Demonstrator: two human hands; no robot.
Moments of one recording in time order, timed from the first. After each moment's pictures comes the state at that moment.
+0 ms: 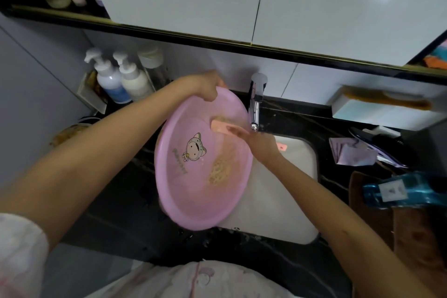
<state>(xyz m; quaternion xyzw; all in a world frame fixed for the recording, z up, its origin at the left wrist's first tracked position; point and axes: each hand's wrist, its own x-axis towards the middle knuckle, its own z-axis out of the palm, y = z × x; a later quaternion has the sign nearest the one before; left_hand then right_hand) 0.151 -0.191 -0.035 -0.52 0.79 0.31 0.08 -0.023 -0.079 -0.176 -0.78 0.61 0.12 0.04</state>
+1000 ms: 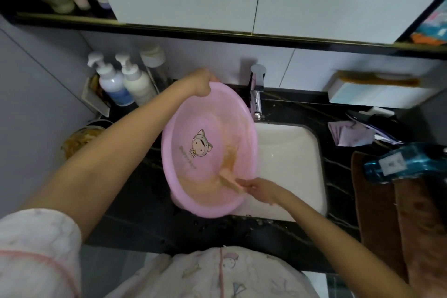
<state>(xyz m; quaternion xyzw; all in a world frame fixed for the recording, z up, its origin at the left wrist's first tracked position) 0.175 -0.180 -0.047 -0.52 0.82 0.24 0.03 0.011 0.047 -0.179 -0.61 0.63 0.10 0.47</state>
